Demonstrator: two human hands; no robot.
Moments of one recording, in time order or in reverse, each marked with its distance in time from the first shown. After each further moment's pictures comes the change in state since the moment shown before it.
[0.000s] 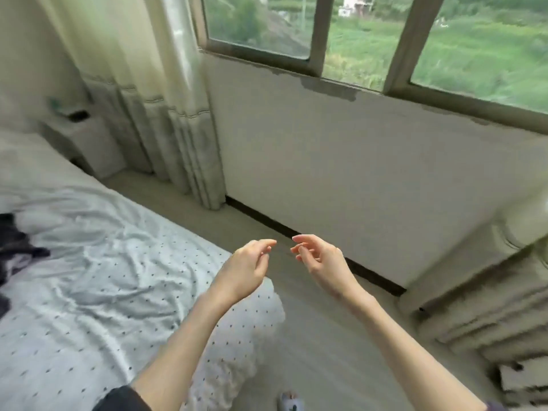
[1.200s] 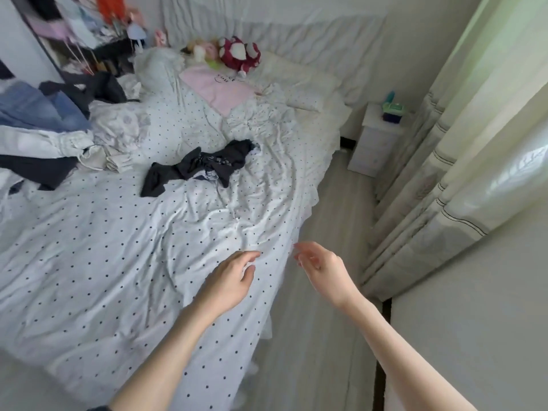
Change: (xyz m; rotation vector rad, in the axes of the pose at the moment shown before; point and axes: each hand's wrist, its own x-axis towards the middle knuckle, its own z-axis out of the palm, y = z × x) left_hand 0.244 -0.192 -0.107 -0.018 0.941 -1.134; right_hand 0.524 -0.131 0.206 -0.181 -1.185 -0.743
